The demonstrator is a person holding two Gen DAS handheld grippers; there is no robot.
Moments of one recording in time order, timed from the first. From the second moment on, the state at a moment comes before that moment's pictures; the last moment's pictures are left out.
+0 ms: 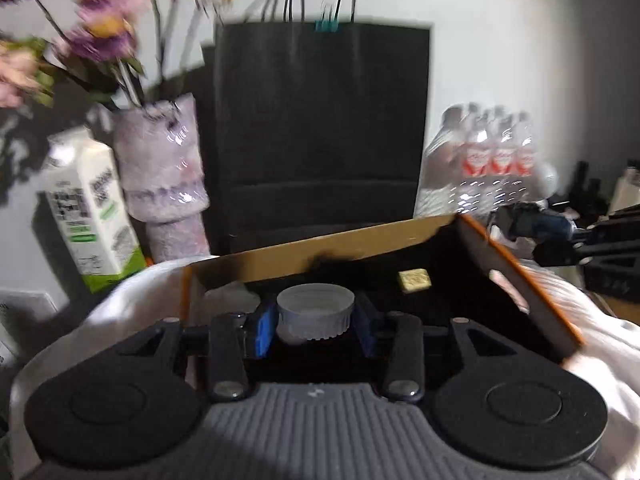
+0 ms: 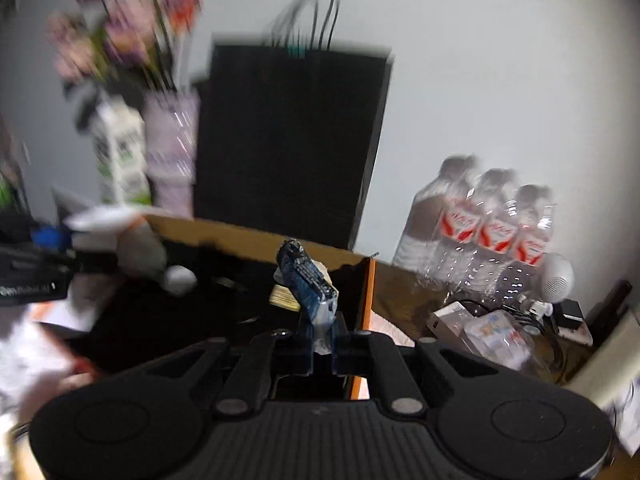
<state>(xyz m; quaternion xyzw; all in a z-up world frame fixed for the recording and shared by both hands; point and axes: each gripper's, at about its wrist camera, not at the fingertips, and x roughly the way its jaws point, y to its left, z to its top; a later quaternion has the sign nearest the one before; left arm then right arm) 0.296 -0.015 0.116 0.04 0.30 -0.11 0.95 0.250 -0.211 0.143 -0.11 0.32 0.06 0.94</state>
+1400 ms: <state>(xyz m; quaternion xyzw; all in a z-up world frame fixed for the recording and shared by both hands) 0.042 0.007 0.148 0.07 0.27 -0.07 0.96 0.061 -0.239 0.144 0.01 0.26 0.11 0.96</state>
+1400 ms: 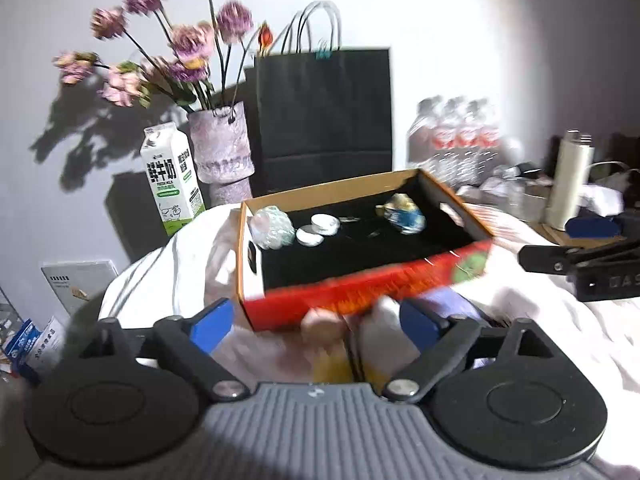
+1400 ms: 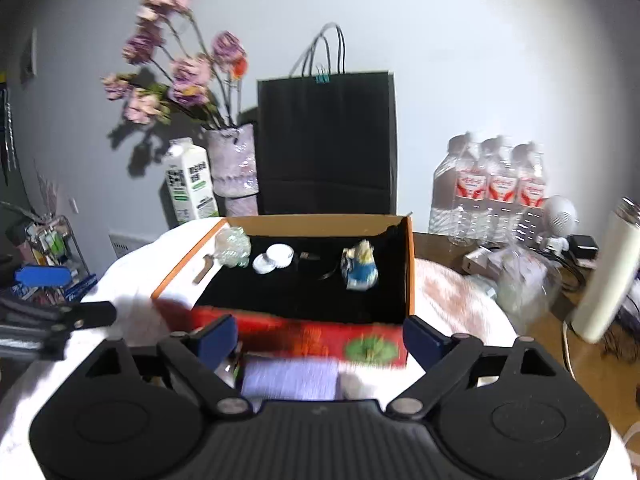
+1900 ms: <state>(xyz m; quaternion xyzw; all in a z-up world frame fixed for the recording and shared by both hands) -0.095 0.002 0.049 0.08 0.25 -0.05 0.96 -0.106 -0.199 0.014 -0.06 0.24 0.03 0.97</state>
